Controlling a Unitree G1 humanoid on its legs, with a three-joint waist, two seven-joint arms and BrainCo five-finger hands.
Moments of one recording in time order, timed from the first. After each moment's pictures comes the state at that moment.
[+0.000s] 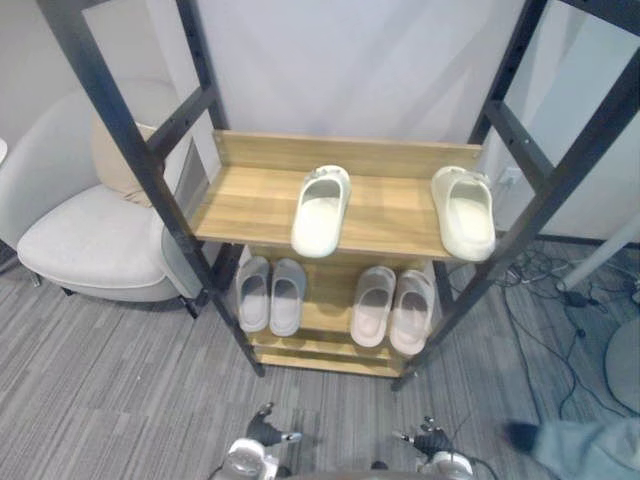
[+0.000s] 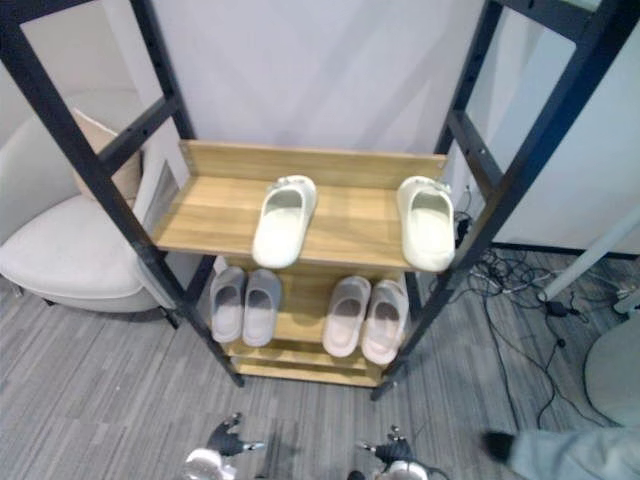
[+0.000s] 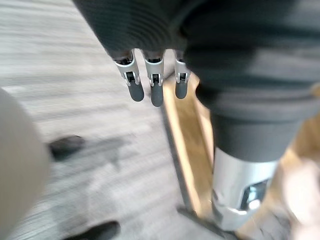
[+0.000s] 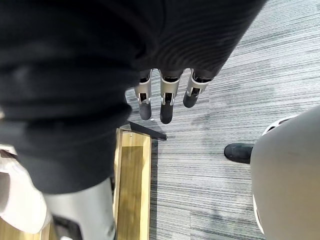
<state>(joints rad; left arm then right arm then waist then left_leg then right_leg) 0.03 0.09 -0.43 0.92 0.03 -0.08 0.15 0.07 -0.08 0.04 1.04 0.12 -0.11 -0.16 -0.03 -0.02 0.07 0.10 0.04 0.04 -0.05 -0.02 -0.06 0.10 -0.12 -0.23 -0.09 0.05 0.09</state>
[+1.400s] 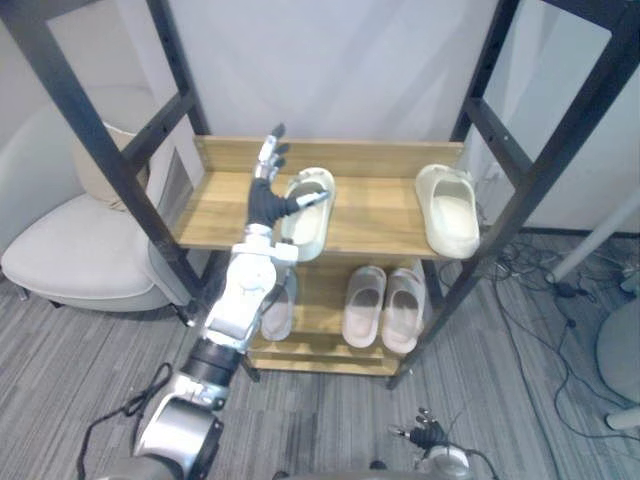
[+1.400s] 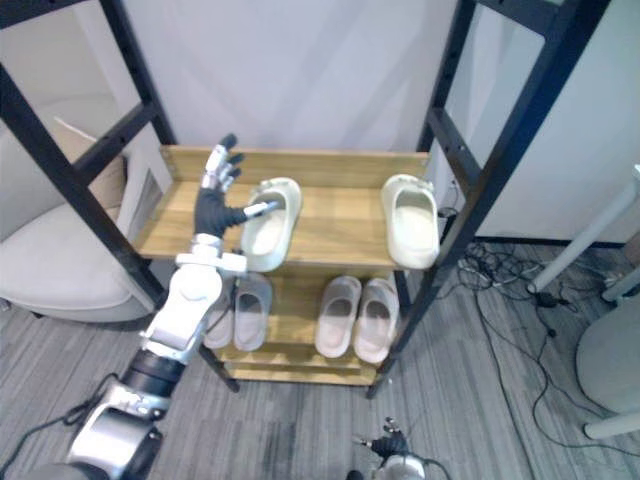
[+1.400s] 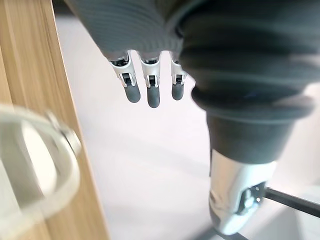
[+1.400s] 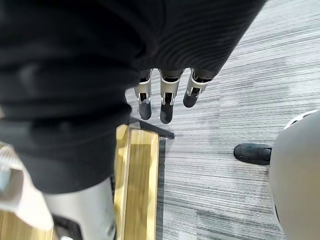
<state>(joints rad) -0.55 0.26 -0.18 0.22 0.03 -0.14 0.33 0.06 -0.09 0.08 0.99 0.12 -0.09 -0.15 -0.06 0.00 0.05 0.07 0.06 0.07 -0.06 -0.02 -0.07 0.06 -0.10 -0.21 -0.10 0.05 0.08</state>
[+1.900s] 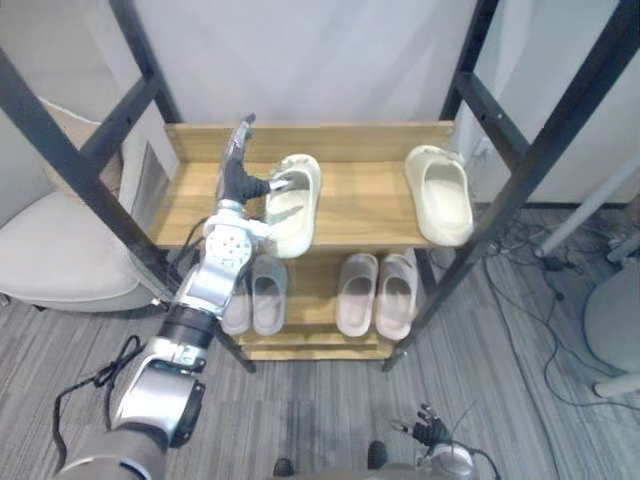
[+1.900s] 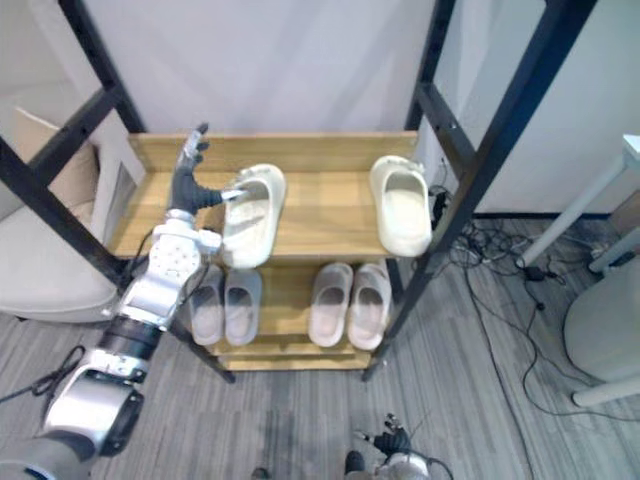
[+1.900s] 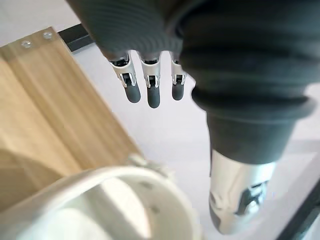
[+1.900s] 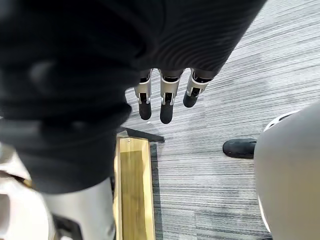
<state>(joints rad) -0.70 0.38 -0.18 0.45 0.23 -0.06 0.32 0.09 -0.08 0.02 0.95 0.12 -0.10 -0.13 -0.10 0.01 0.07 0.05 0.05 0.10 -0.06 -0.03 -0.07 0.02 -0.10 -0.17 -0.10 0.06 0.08</state>
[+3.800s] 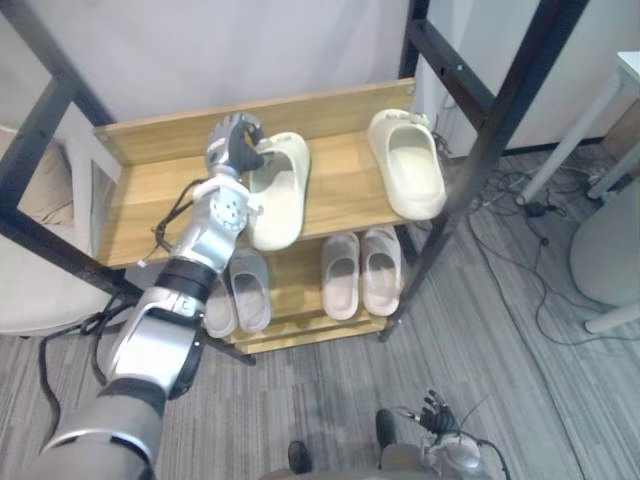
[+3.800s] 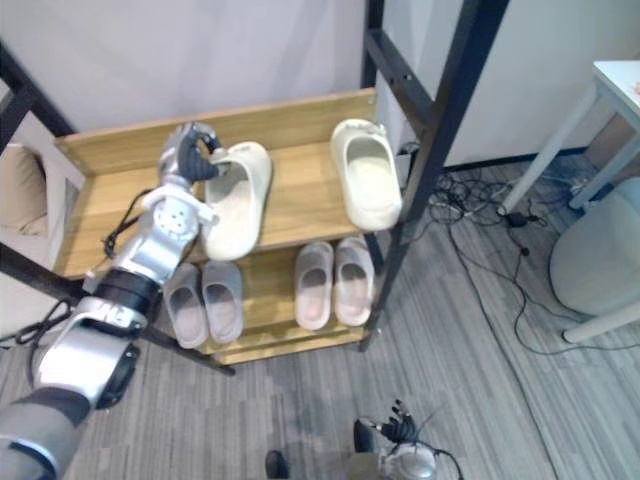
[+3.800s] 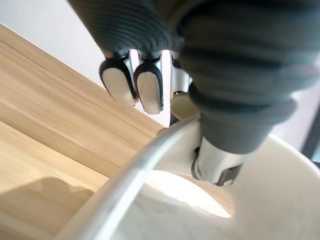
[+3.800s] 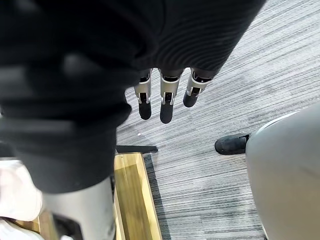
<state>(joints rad) -0.97 0.37 -0.25 0.72 0.43 0.03 0.33 0.10 -0.09 0.00 0.84 0.12 -0.10 -0.12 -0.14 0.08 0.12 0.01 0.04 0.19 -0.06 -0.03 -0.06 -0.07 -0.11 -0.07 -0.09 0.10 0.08</state>
